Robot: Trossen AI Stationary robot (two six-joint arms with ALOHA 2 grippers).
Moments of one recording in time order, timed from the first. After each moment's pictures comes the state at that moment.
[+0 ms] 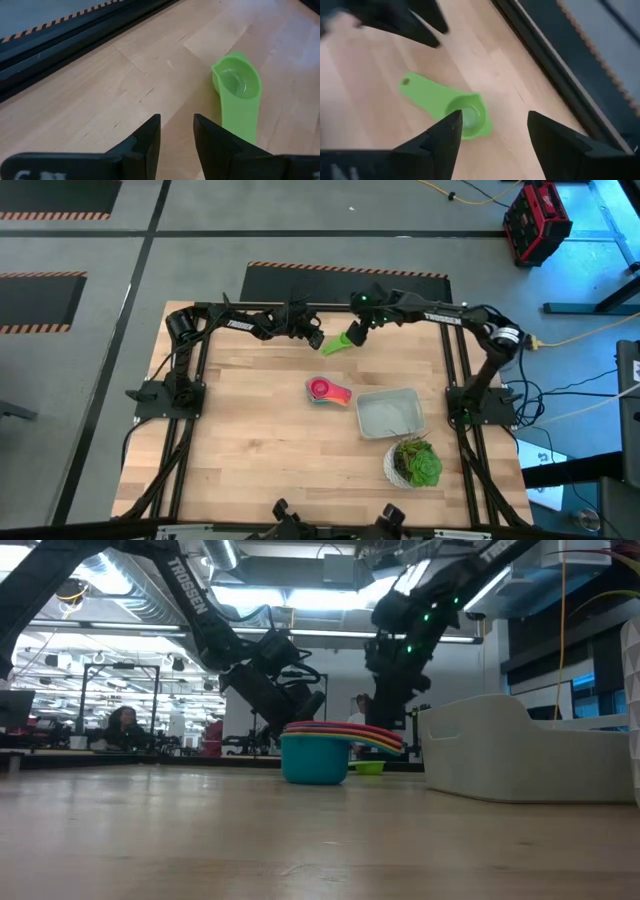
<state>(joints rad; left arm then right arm) 0.59 1.97 1.05 0.28 0.12 -0.30 -0.58 1.74 1.24 -0.47 0.03 -0.03</state>
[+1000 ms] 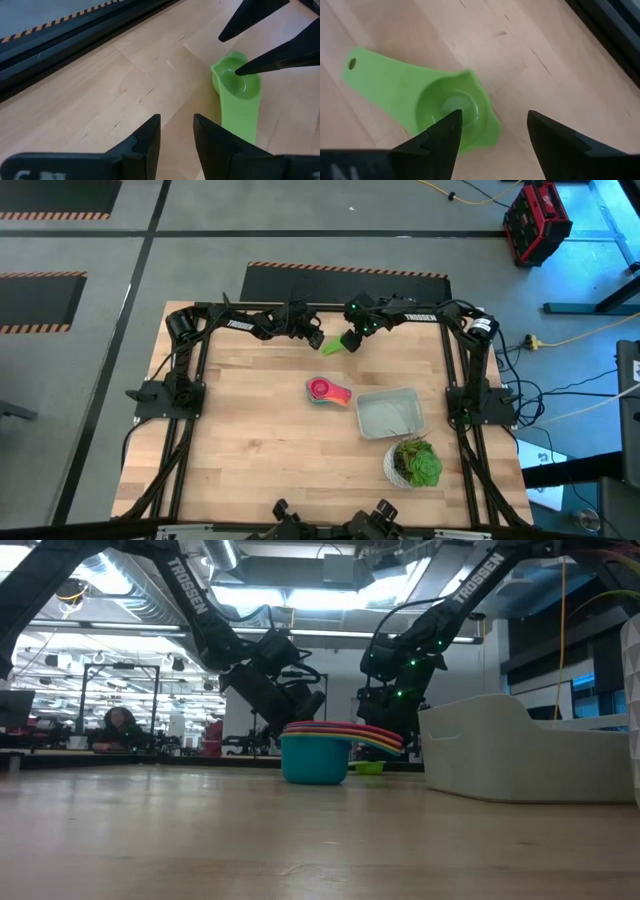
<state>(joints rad) 0.59 1.97 1.05 0.28 0.12 -0.31 -0.61 1.95 1.24 -0.40 -0.02 0.05</state>
